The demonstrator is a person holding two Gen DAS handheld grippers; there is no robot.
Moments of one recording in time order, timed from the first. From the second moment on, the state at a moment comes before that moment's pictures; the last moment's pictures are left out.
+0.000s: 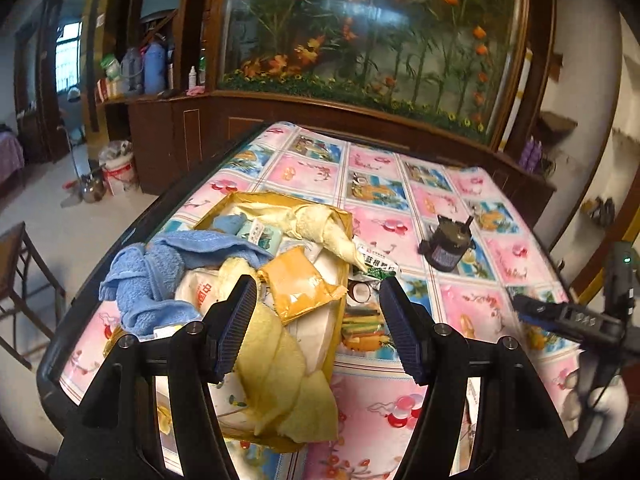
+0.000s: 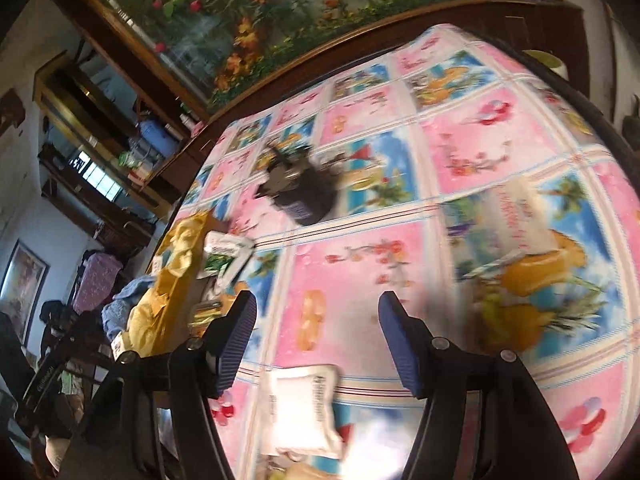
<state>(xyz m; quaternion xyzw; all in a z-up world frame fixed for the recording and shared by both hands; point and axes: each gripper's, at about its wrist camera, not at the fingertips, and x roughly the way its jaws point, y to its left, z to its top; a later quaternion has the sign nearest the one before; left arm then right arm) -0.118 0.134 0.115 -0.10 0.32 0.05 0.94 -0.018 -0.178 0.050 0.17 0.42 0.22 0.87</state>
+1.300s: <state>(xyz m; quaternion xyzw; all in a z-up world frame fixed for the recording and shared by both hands) -0.138 0.196 0.106 -0.17 0.32 0.00 0.93 -0.001 0.040 0.008 -0.16 0.49 0.30 0.80</state>
